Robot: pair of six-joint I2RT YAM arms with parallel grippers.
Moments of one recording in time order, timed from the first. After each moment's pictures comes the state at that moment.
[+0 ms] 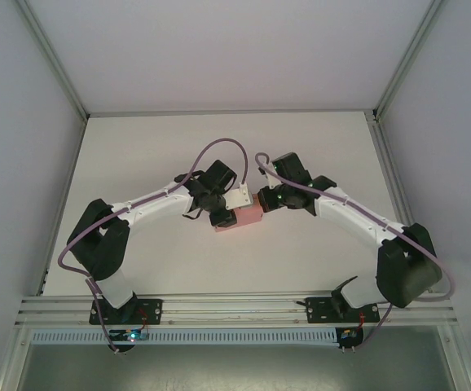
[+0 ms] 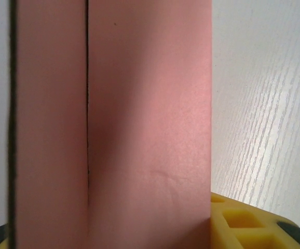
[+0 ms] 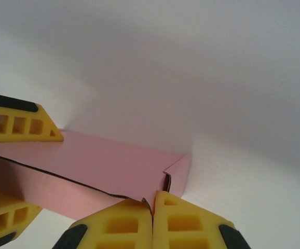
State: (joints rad) left arm -0.69 1.71 1.20 -0.62 0.25 0.53; right arm 0.55 1.41 0.95 -0.46 -0.18 0.22
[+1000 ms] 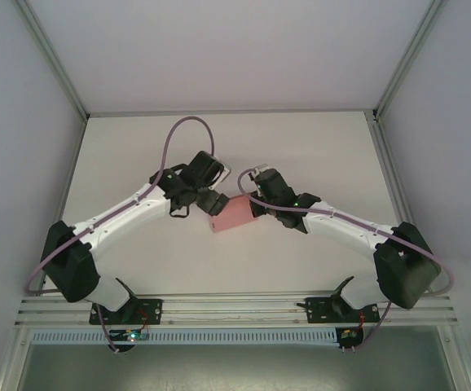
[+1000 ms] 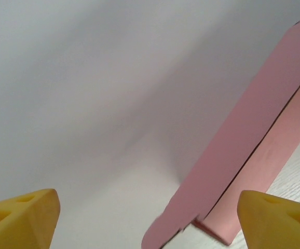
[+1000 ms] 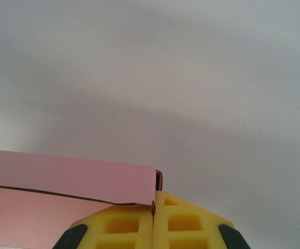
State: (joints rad) left arm -0.69 1.48 1.23 -0.78 -0.14 -0.02; right arm 0.71 1.43 0.88 -0.26 0.18 0.27
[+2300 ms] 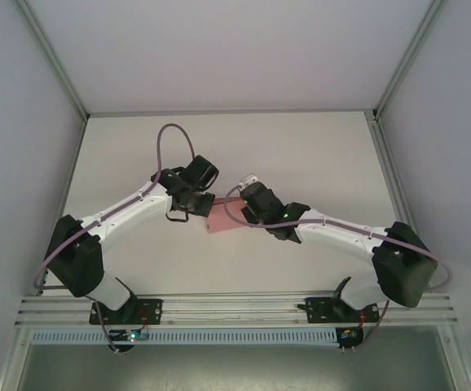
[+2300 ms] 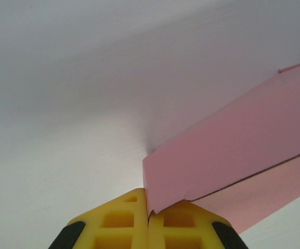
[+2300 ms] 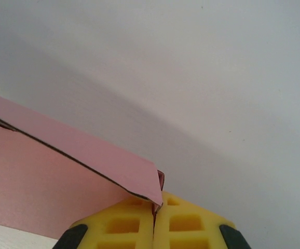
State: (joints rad) left arm -0.61 1.54 1.21 -0.87 0.00 -0.38; right arm 0.87 1.43 0.86 -0.26 0.40 0.14
